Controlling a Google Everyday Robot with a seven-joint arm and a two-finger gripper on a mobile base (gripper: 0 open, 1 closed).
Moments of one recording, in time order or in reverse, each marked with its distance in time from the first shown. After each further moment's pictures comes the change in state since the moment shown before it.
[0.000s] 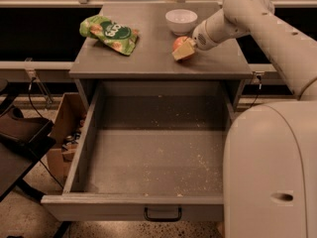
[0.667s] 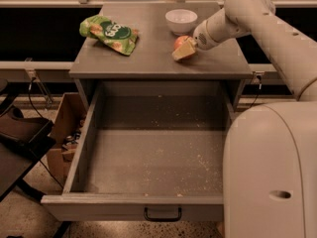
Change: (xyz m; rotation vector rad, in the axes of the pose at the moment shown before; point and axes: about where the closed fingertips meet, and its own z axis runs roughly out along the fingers) arm -0.002 -0.001 0.000 -0.013 -0.010 -0.007
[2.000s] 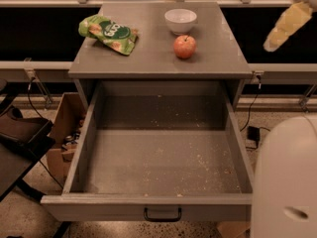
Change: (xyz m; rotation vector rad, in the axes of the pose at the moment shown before) arm 0.078 -0.039 -0.284 0.094 0.364 -0.203
